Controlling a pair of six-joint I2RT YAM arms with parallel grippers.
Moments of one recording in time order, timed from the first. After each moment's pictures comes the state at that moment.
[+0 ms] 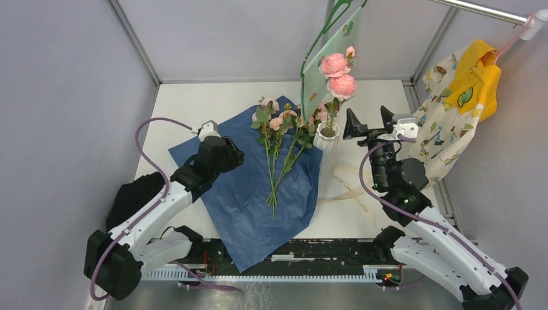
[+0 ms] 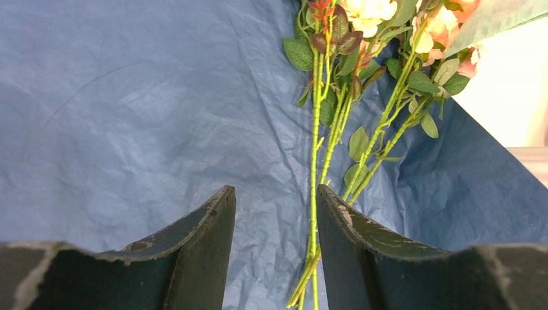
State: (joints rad) left arm -0.51 0.98 0.68 -0.30 -0.28 -0.75; right arm 0.67 0.74 0.67 0.48 0.53 -0.14
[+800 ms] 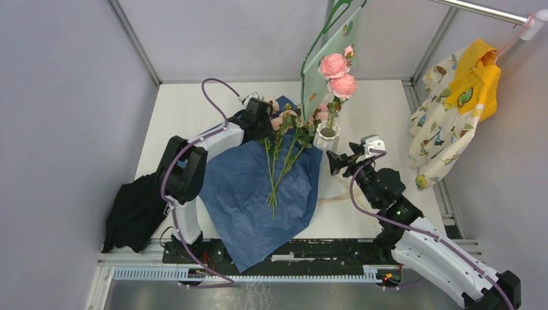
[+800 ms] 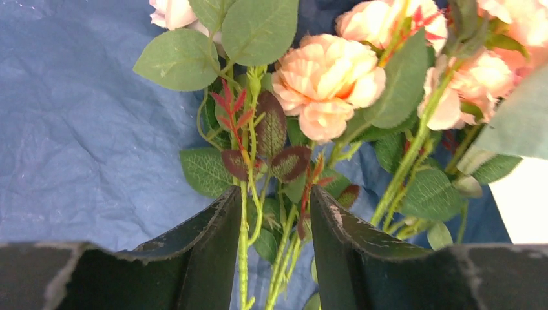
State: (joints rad) left arm -0.51 1.88 1.31 -0.24 -0.16 -0.69; right arm 0.67 0.60 0.41 0.23 0.27 0.07
